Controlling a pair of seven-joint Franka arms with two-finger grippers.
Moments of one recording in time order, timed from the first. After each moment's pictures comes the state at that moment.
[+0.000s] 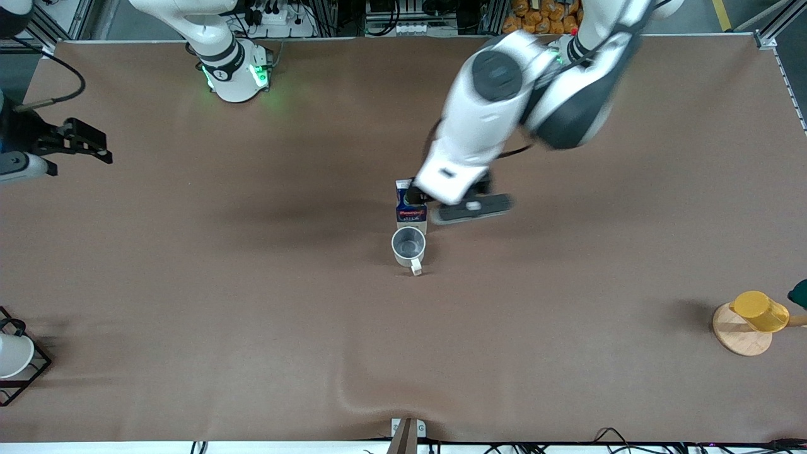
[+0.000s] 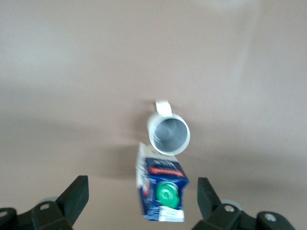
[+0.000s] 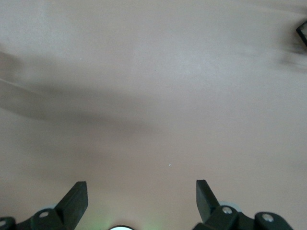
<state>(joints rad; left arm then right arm) -0.46 0.35 -0.17 -1.37 -0.01 1.85 -0.87 -0.01 -0.01 -0.03 -1.59 0.01 1.49 -0.26</state>
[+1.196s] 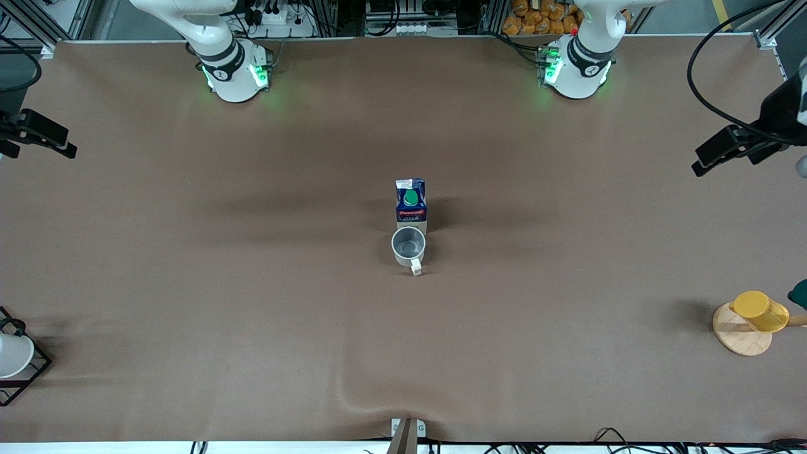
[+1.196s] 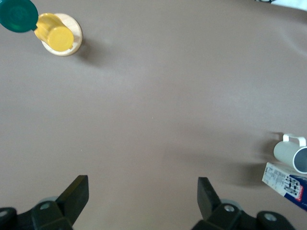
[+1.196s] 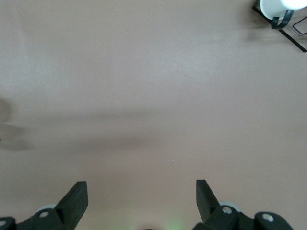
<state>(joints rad) 0.08 0.00 -0.15 -1.51 -0.01 1.56 -0.30 -0.03 -0.02 -0.06 -1.50 0.01 1.45 -0.04</state>
